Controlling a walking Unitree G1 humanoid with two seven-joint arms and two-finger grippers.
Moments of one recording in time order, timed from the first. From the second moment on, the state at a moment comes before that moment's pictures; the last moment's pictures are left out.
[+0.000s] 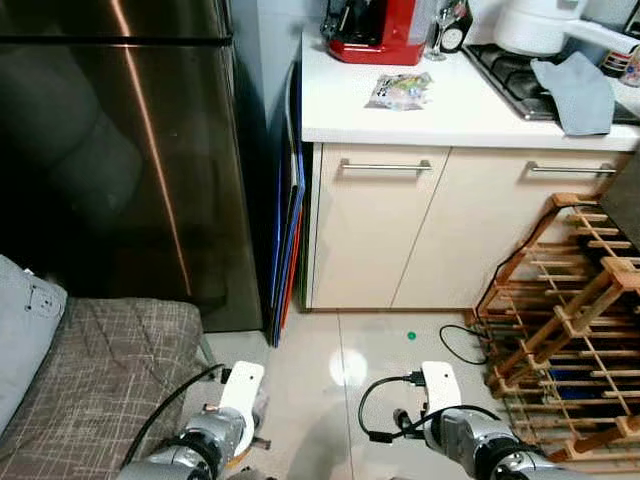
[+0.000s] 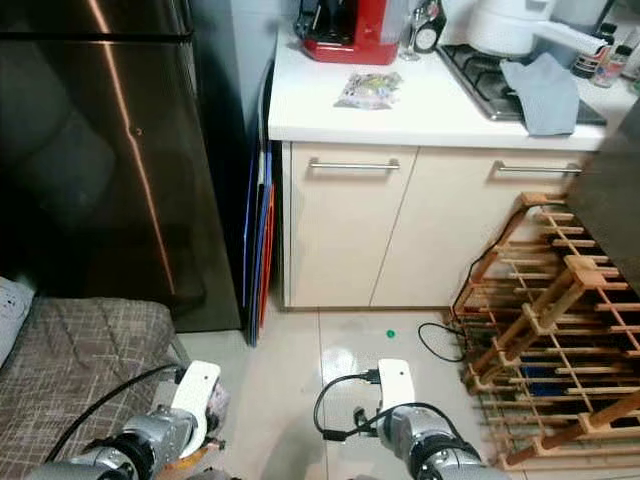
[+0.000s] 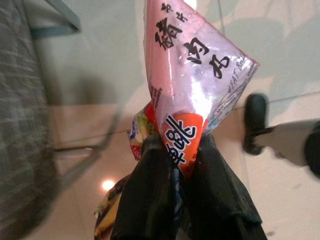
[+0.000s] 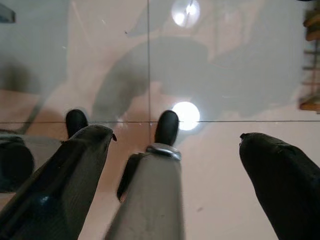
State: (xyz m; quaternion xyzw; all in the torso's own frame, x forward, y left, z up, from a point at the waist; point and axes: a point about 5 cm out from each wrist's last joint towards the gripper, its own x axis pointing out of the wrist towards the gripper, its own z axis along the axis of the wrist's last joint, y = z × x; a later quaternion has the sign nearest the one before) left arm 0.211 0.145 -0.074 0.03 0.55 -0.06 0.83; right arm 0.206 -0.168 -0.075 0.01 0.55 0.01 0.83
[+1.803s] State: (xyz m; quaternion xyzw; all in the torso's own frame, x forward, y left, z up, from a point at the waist) left arm 0.213 0.135 -0.074 0.03 0.51 -0.09 0.85; right arm 0.185 -0.178 -0.086 -0.06 0.54 0.05 0.84
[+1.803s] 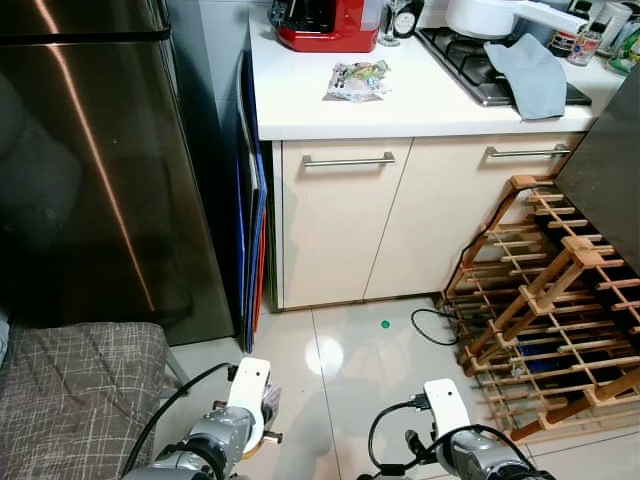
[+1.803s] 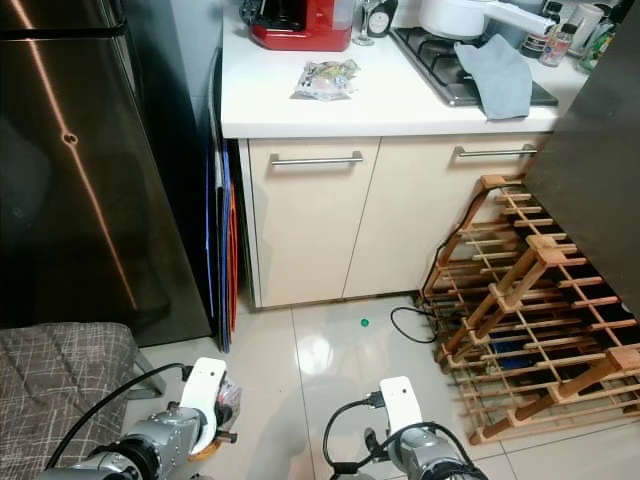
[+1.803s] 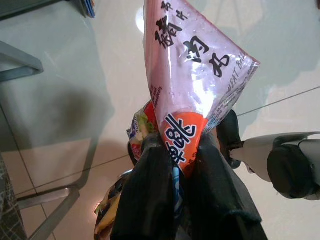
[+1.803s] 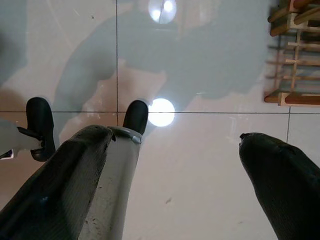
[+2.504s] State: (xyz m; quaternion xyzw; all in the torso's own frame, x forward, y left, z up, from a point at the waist) left arm 0.215 0.136 -0.072 0.03 0.50 -0.09 0.86; right arm 0.187 -0.178 -0.085 -0.09 0.53 0.07 0.84
